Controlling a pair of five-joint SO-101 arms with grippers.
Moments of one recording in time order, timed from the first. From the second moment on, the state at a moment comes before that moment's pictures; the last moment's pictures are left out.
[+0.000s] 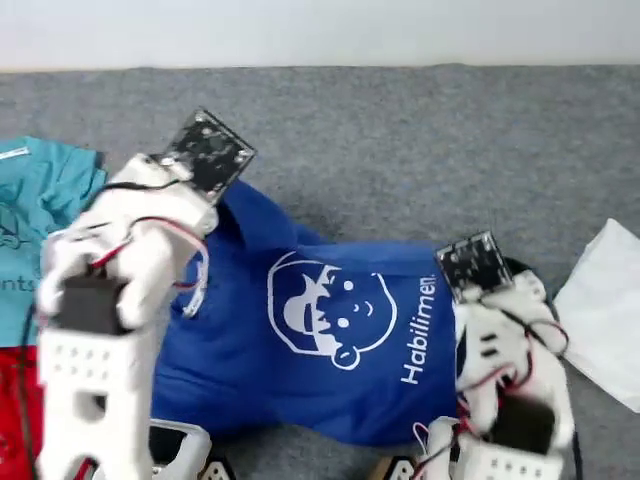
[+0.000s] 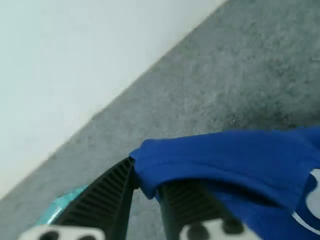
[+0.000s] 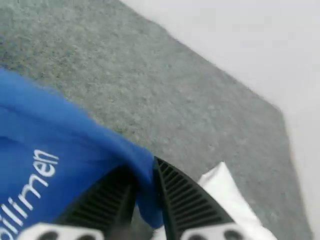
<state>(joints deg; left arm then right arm) 3.8 -40.1 23.7 64.7 -27.8 9.6 -81.1 62.4 56.0 37.4</state>
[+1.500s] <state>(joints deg) 3.8 65.8 -76.5 47.6 -20.4 9.3 15.1 5.7 19.3 37.4</state>
